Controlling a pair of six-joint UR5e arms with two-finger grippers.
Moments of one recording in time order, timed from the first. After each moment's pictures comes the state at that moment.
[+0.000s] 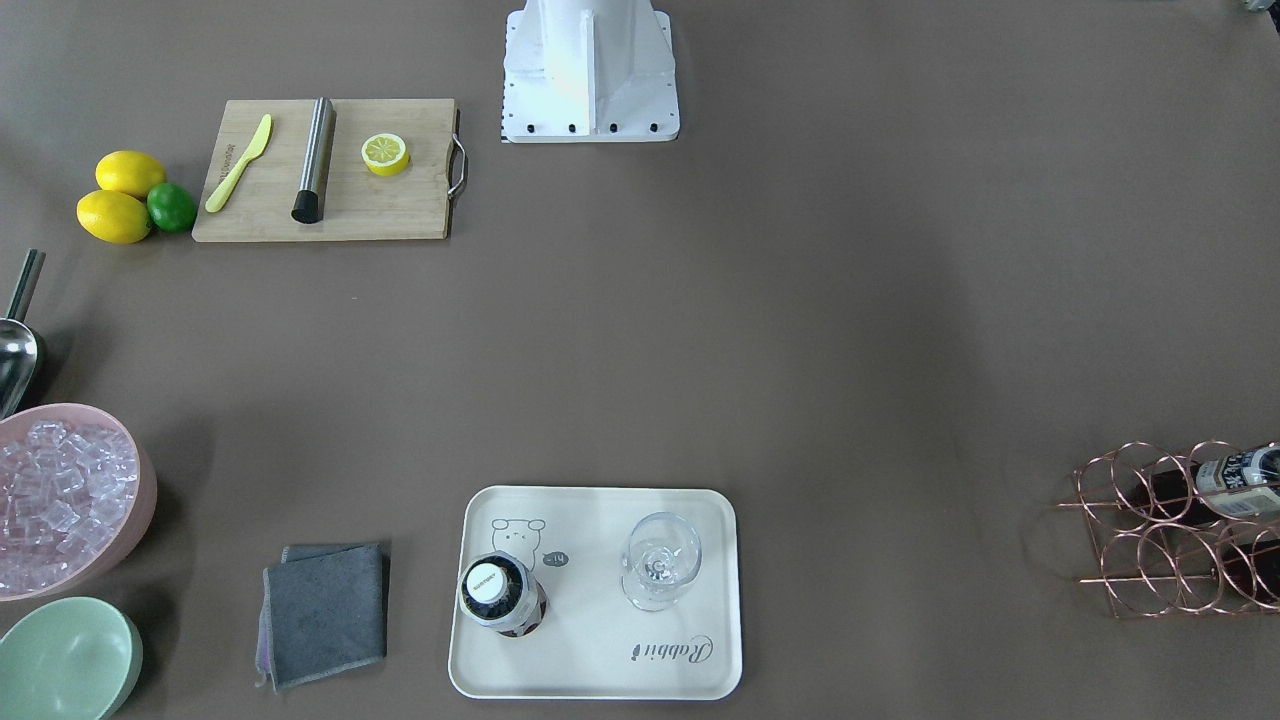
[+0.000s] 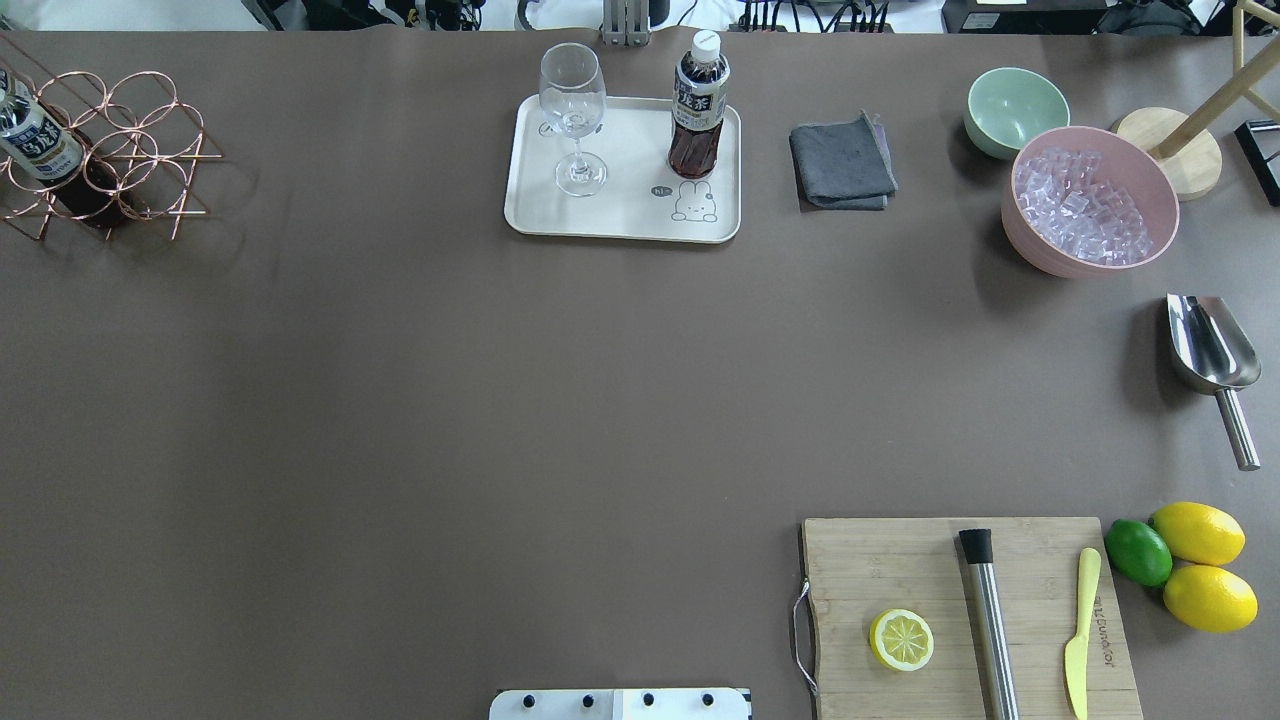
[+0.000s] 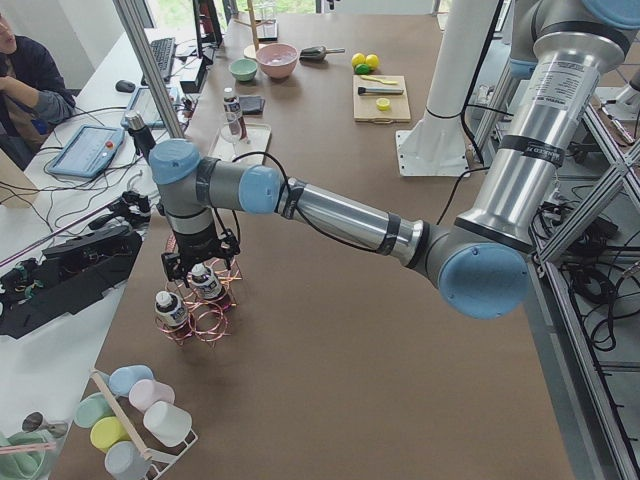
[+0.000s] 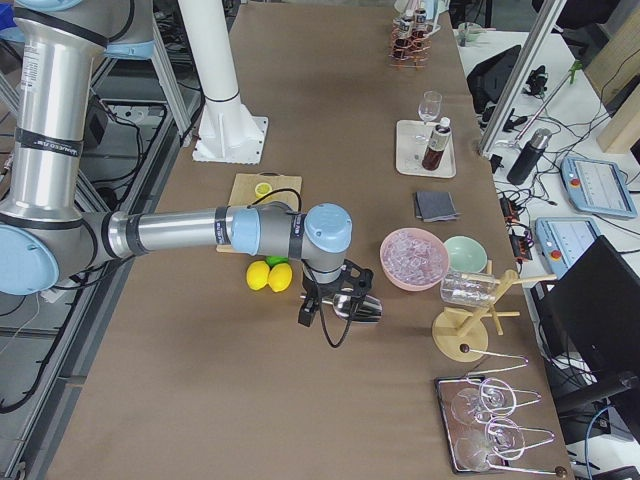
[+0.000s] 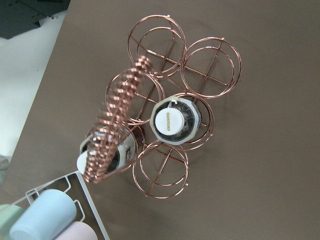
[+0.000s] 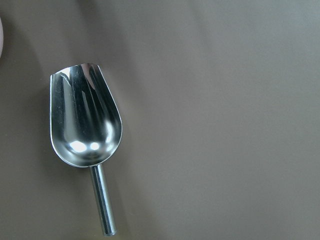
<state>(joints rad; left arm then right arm) -1.56 -1.91 -1.56 -1.35 -2.26 0.85 1.54 -1.78 1.91 -1.76 2.34 0.32</state>
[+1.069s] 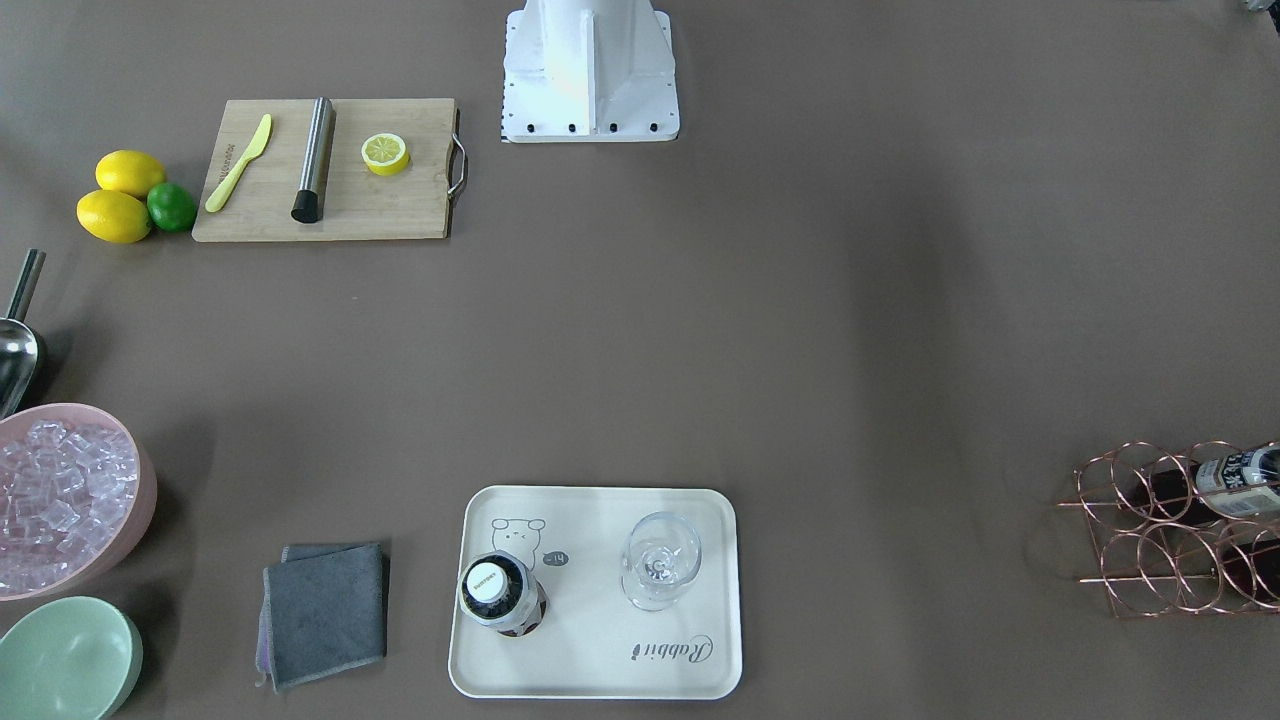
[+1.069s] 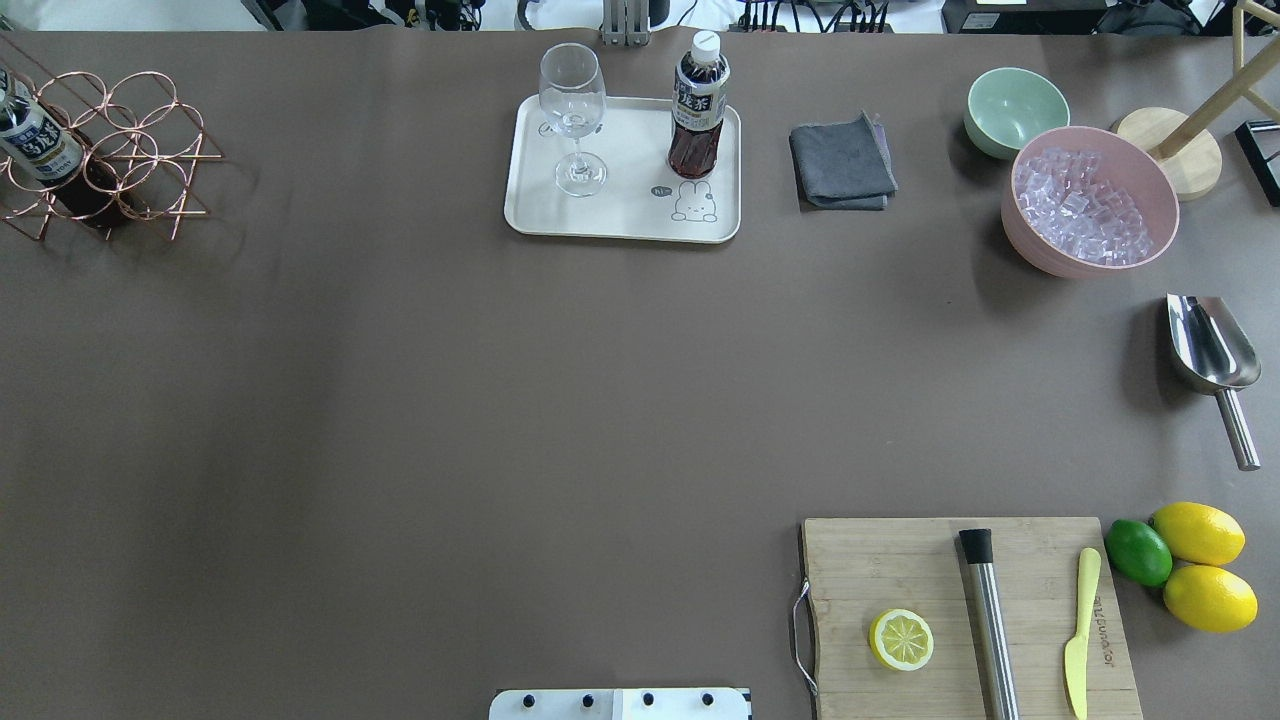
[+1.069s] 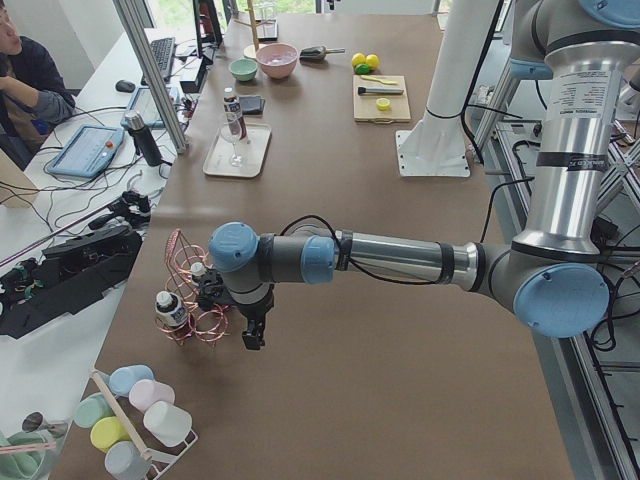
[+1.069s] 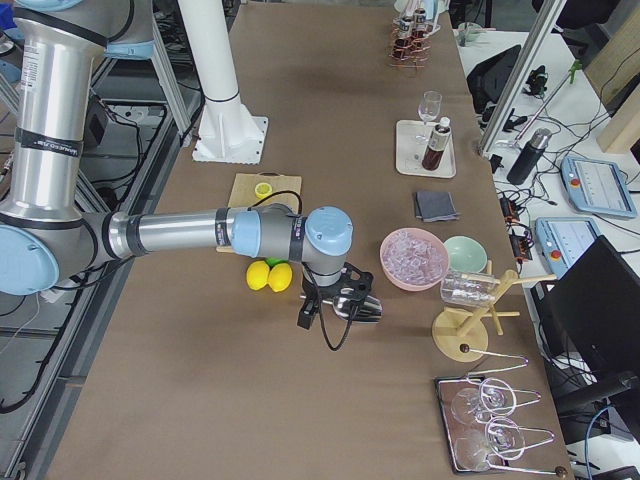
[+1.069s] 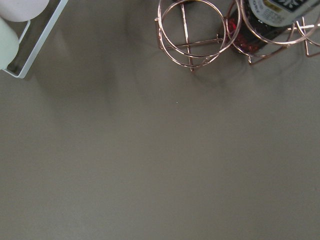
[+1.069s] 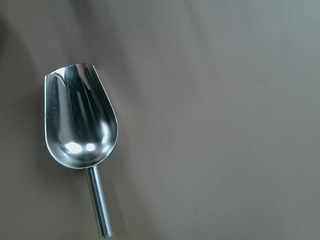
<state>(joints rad) -1.56 -1.65 -1.59 -1.46 -2.35 0.09 1.54 -1.78 1.90 -1.76 2.34 0.32</state>
